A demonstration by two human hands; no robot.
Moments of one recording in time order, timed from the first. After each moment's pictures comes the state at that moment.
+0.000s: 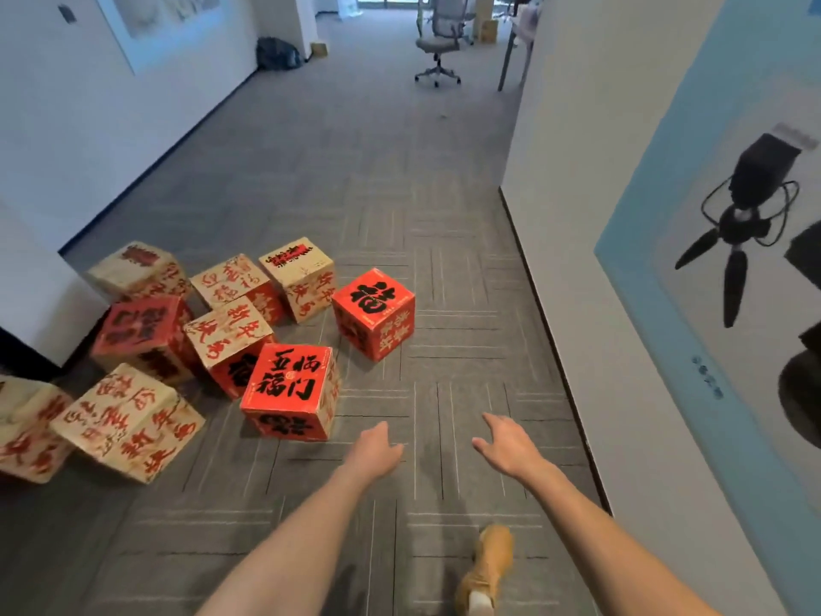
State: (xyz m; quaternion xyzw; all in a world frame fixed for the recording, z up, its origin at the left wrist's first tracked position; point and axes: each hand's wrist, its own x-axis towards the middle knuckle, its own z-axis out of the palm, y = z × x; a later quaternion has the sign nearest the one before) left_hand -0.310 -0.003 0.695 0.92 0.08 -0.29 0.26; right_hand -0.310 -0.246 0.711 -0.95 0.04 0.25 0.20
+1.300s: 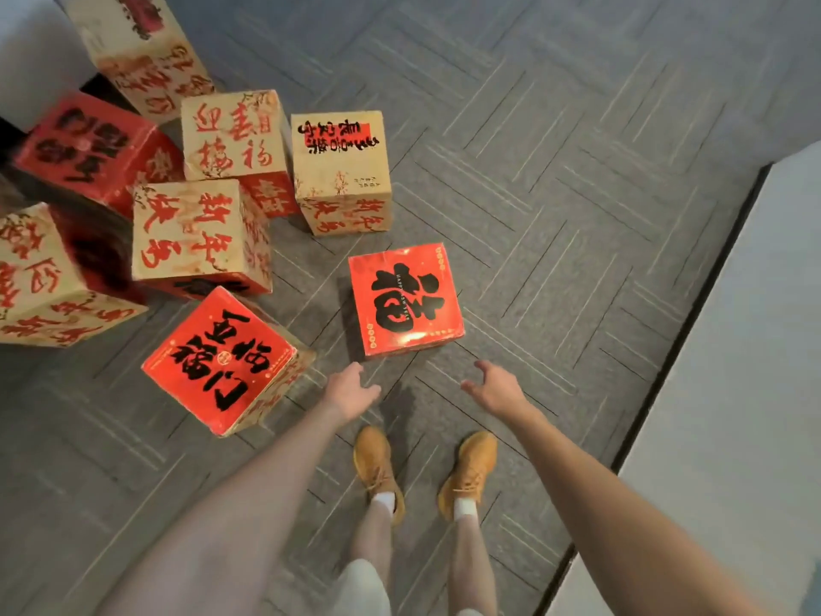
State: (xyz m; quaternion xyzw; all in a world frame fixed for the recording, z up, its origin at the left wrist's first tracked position) left_hand 0.362 0.046 0.473 0.75 0.43 -0.32 0.40; right_hand 0.511 -0.155 0.518 -0.88 -0.10 0.46 0.09
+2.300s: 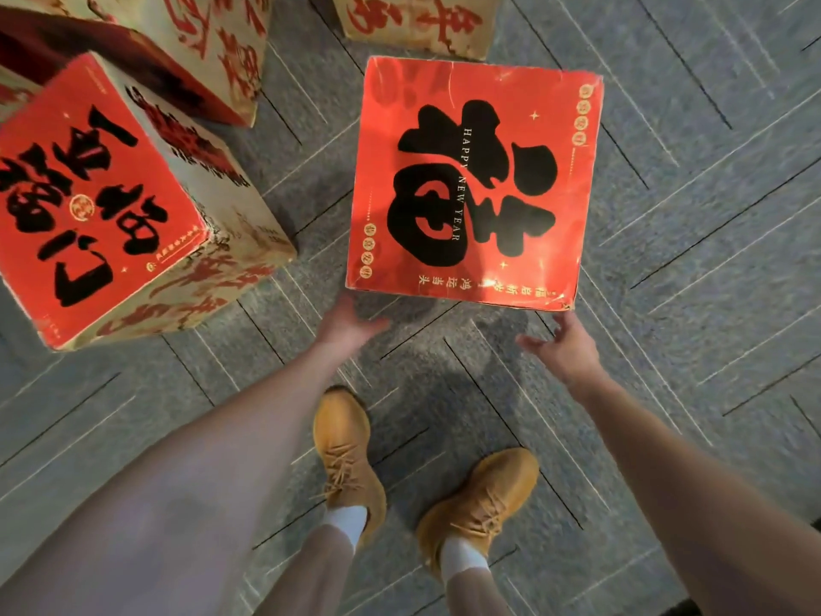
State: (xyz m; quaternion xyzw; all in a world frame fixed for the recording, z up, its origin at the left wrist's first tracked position) left_hand 0.397 0.029 0.043 0.63 0.60 -0.20 0.45; right_hand 0.626 -0.176 0.065 -0.85 -0.04 0.49 0.19
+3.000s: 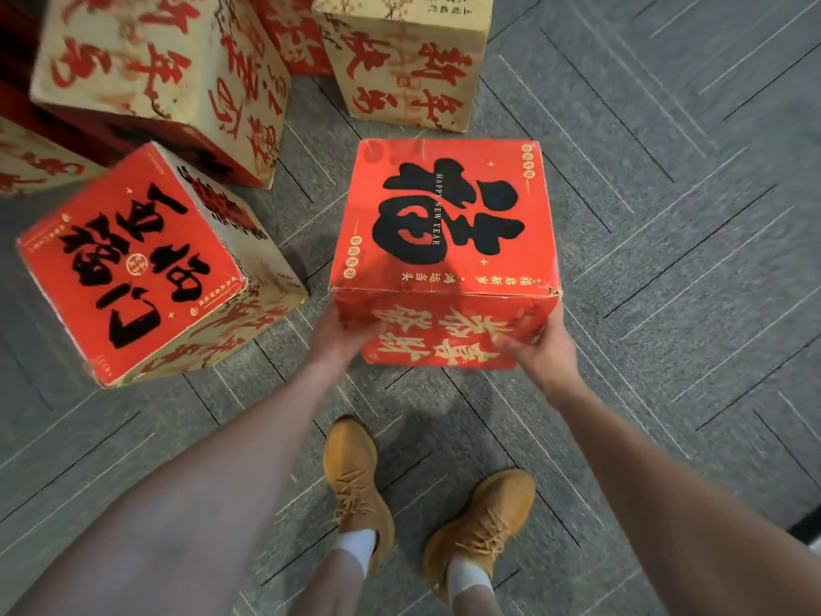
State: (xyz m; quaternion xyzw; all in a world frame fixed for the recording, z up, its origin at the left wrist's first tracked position) left_hand 0.405 0.051 0.133 0.56 0.61 -0.05 0.56; right_hand 0.617 -0.141 0.139 -0.84 -0.08 0.43 0.33
